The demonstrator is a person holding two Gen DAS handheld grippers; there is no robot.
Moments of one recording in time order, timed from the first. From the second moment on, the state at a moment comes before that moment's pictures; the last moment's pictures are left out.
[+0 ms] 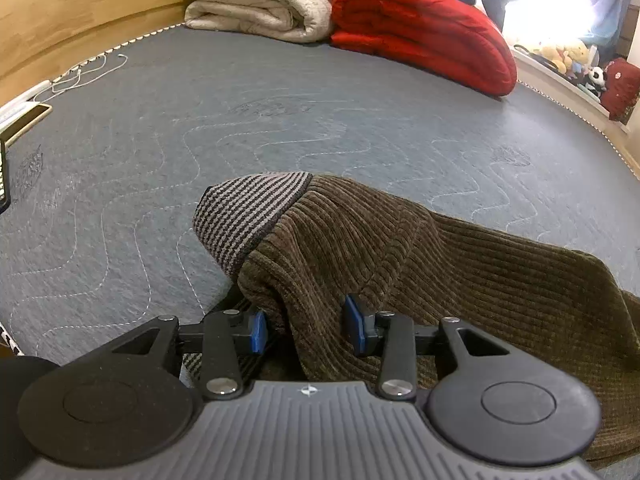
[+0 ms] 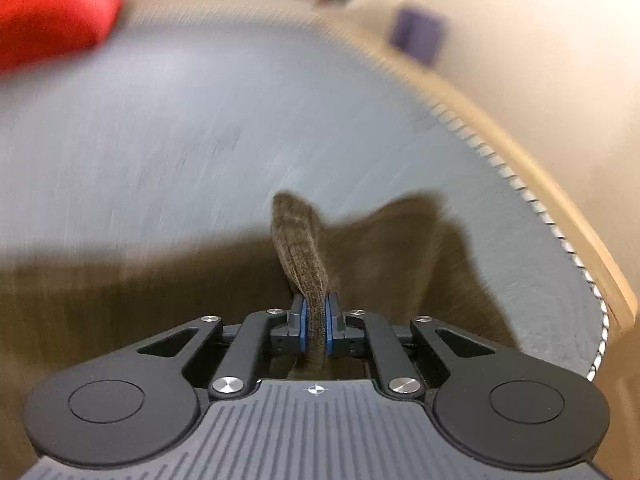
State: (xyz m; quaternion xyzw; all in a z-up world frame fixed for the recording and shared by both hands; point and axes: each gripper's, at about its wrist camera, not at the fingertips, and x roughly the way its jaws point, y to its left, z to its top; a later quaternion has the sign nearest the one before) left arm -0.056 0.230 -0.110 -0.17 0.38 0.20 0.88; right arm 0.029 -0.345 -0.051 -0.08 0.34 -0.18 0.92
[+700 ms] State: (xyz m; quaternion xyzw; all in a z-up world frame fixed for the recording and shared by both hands) left arm -0.062 0.240 -0.102 -0.21 0.37 0.19 0.89; right arm -0.076 -0.517 -0.076 0.43 0.25 -0.33 0.80
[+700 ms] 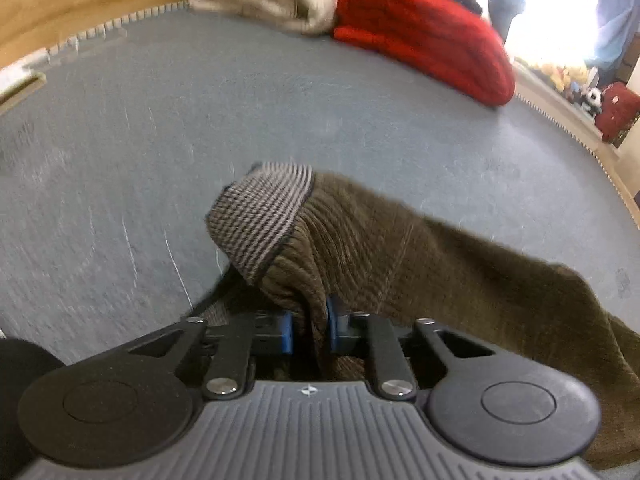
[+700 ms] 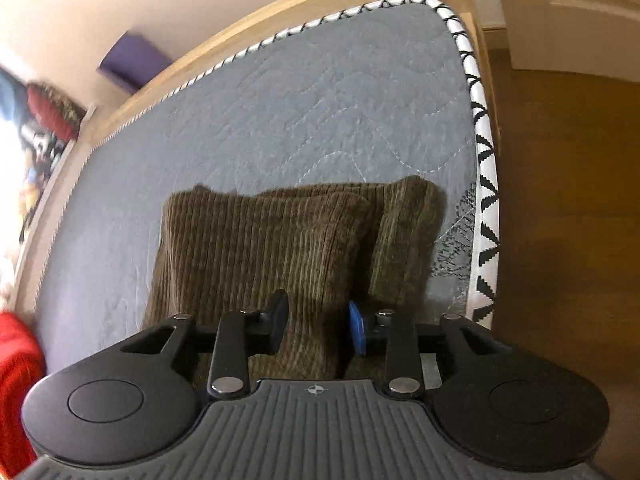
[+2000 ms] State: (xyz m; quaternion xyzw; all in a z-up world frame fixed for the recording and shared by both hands) left arm -0.046 0.102 -0.135 0.01 0.42 0.01 0.91; right arm 0.049 -0.404 -0.070 0.29 0.35 -0.15 0.88
